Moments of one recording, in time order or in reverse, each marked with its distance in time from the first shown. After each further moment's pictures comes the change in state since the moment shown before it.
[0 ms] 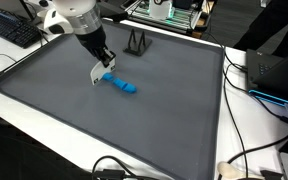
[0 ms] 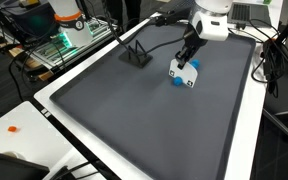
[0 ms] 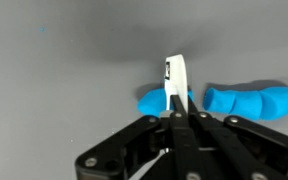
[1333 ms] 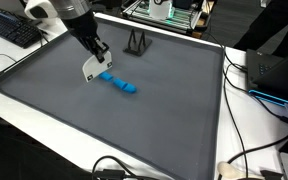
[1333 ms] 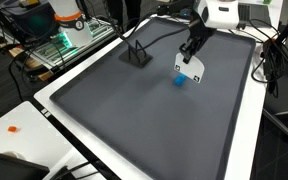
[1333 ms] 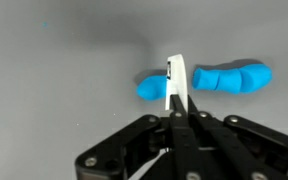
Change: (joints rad) arm -0.019 -0.026 0.000 0.054 0.052 -0.051 0.000
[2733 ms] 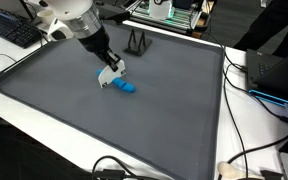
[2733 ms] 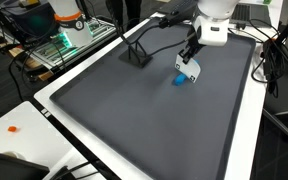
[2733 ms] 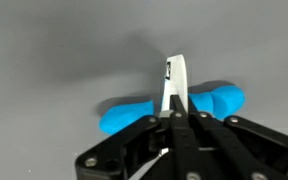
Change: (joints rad) arm -0.018 0.063 0.042 0.004 0.117 0.000 -0.005
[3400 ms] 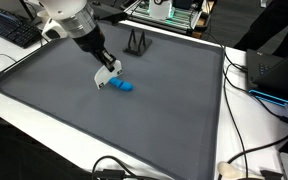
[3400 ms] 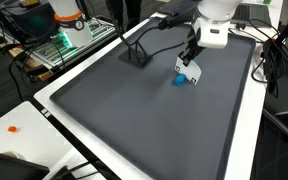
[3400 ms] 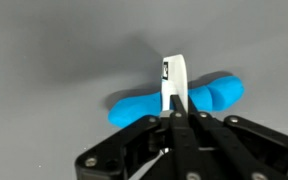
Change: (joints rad) arm -0.006 0.011 -0.013 0.018 0.008 0.000 0.011
